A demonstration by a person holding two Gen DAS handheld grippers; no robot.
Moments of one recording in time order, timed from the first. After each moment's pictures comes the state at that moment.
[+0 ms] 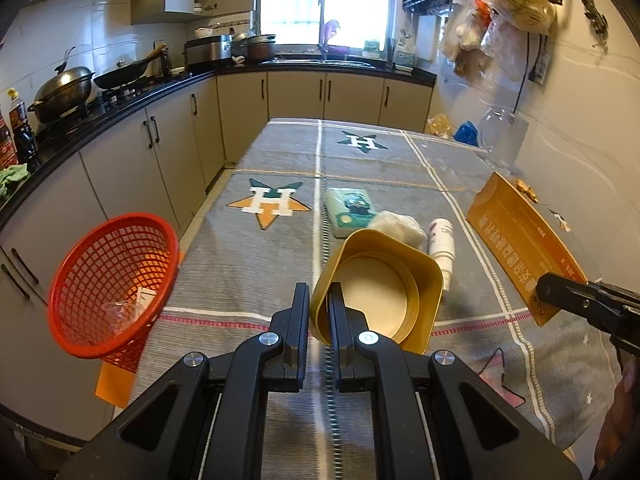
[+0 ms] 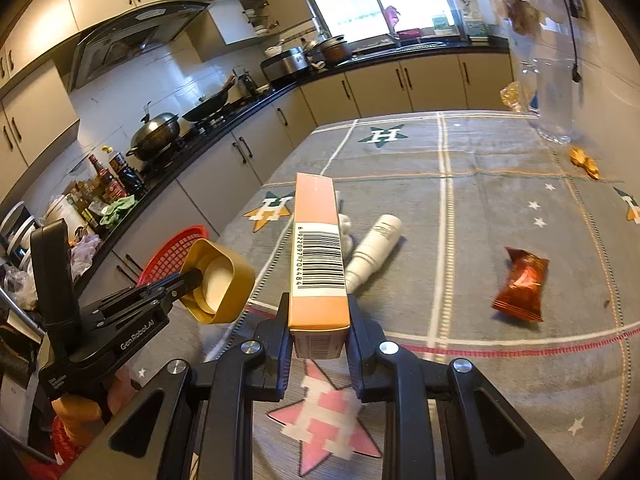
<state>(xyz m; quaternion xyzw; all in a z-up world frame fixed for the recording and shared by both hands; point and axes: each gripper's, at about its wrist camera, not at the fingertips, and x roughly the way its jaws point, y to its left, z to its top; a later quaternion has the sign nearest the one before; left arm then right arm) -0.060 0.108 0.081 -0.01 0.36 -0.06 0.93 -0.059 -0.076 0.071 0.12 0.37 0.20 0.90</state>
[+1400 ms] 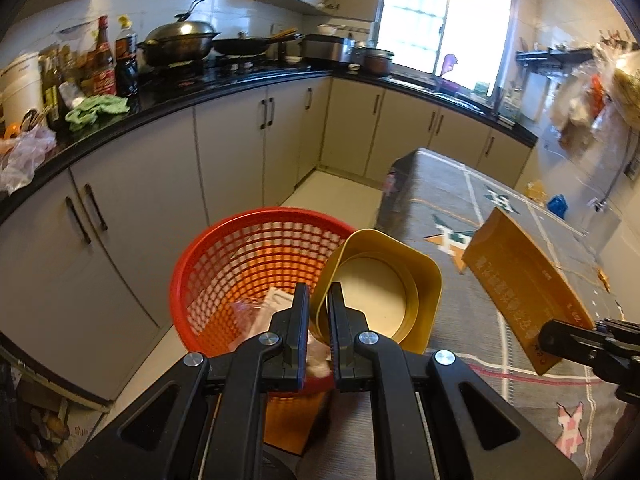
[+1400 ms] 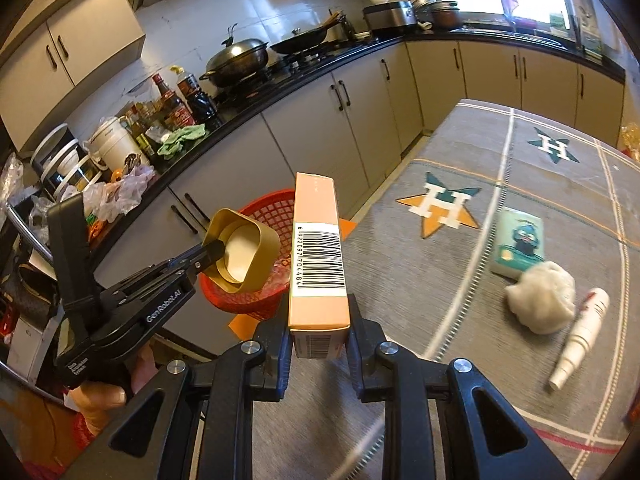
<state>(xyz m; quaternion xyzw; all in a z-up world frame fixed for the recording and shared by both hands) -0.056 0.285 0.075 -0.11 0.34 0.10 0.93 0.007 0.118 0.077 0.03 0.42 0.35 0.84</state>
